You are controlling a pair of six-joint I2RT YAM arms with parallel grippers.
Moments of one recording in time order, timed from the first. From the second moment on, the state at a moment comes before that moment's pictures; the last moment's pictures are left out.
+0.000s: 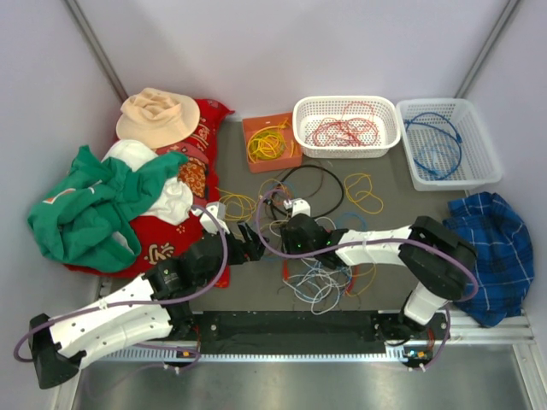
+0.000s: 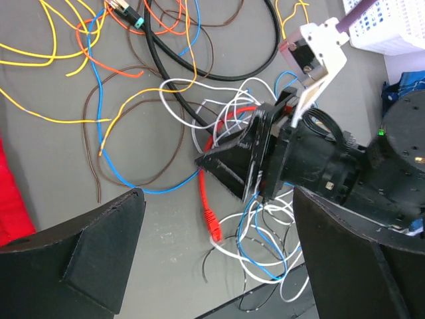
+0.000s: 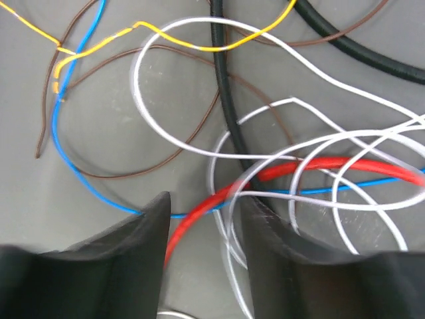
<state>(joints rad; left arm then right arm) -0.99 0.66 0.51 -0.29 -0.42 -0.87 1.00 1.65 0.78 0.06 0.22 0.57</state>
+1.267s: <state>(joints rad) -0.99 0.63 0.46 0.07 -0.43 -0.75 1.07 0.75 0.83 -0.58 0.34 0.53</state>
